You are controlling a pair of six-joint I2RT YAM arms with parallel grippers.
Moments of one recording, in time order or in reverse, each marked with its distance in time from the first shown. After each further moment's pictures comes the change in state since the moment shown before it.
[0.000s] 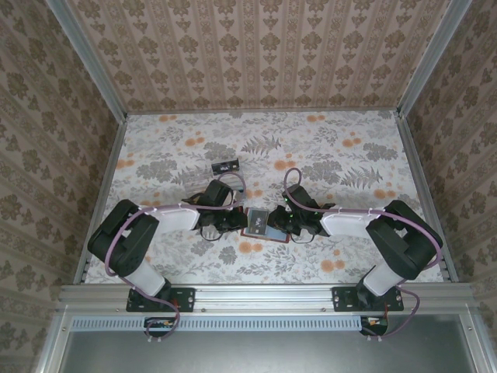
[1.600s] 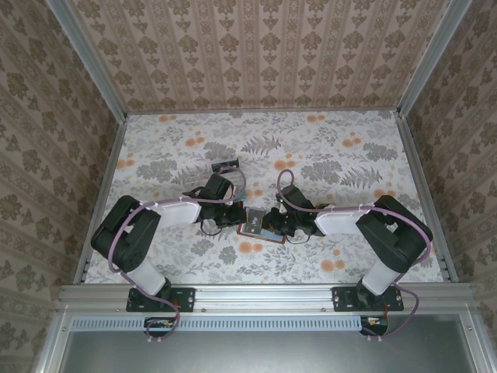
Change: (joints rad) left arm 0.024 0.042 0.071 -0.063 -0.014 0.037; right arm 0.030 0.074 0.019 0.082 -0.089 -0.003
